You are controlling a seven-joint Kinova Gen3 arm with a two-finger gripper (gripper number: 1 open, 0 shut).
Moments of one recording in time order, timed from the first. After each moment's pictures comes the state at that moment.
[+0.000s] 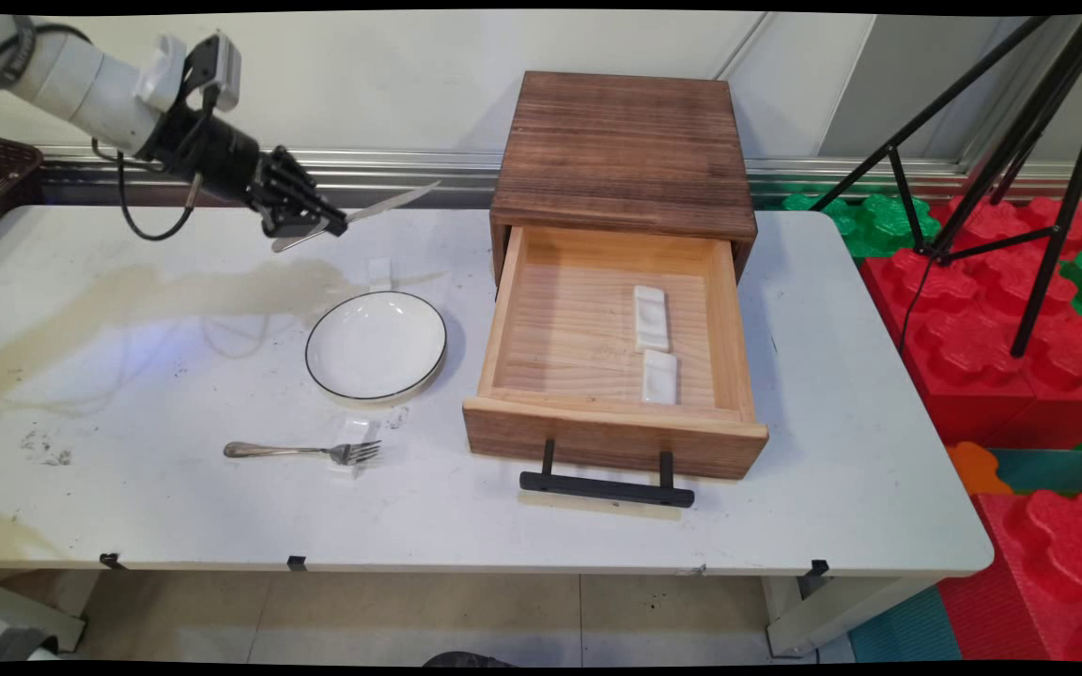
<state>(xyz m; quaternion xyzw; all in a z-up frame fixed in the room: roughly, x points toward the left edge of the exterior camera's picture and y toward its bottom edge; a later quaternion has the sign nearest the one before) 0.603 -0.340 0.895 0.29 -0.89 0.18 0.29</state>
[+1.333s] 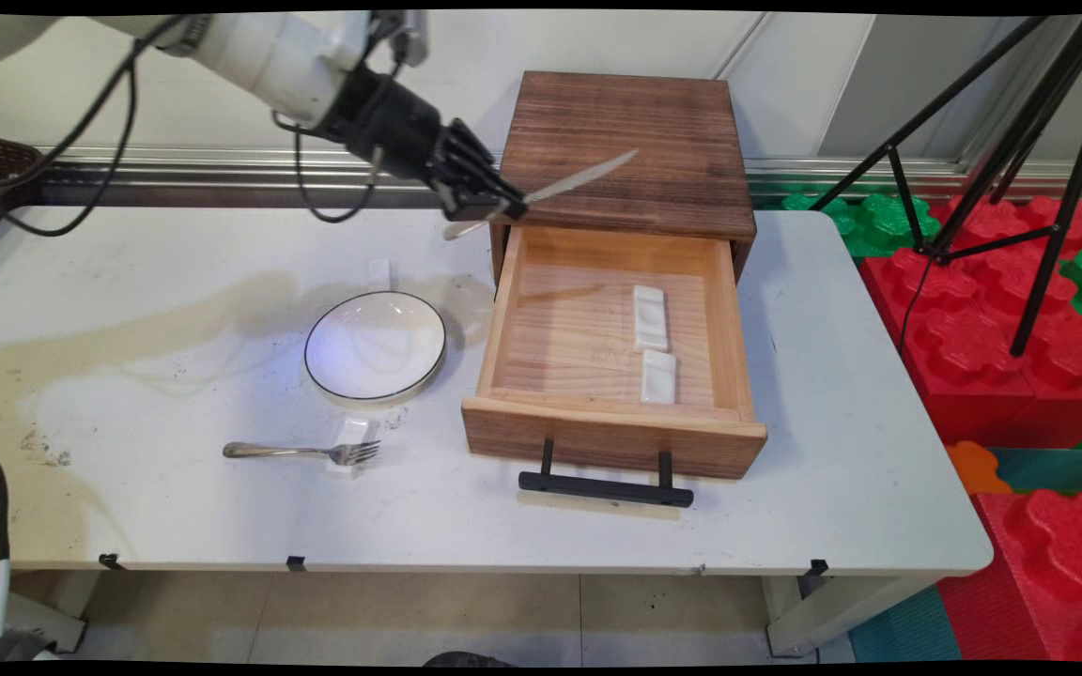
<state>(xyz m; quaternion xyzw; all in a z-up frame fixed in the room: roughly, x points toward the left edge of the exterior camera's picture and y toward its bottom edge) 0.421 -0.395 0.936 0.23 -0.88 0.17 0.37</state>
